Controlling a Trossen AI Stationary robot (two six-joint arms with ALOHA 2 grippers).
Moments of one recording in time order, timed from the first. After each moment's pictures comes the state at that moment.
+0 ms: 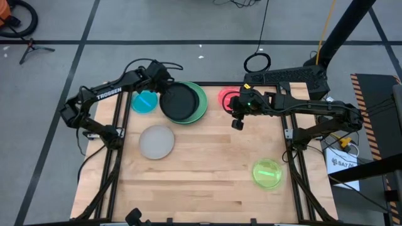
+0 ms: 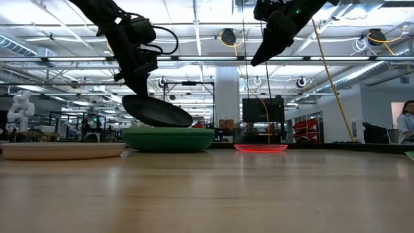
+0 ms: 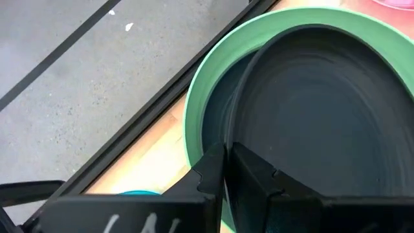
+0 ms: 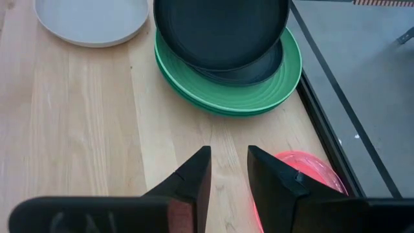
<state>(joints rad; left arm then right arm) 0.72 1.43 1.11 -0.63 -0.10 0.01 -0.22 1.26 1.04 -0.53 0.15 -0.12</state>
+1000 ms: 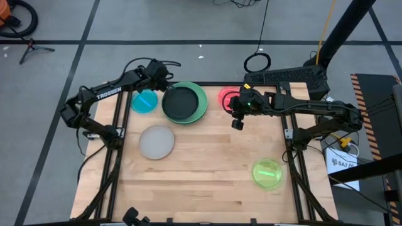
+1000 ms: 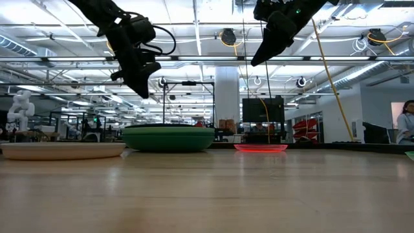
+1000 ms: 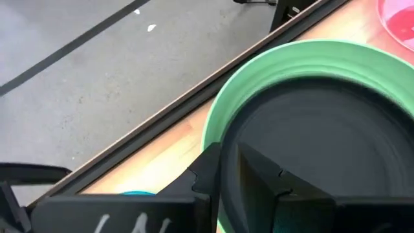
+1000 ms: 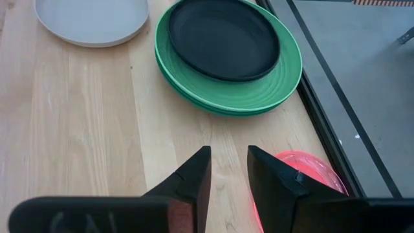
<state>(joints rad) 0.73 1.43 1.11 -0.59 -0.16 -0.12 -0.22 1.26 1.04 -0.52 0.15 -0.12</state>
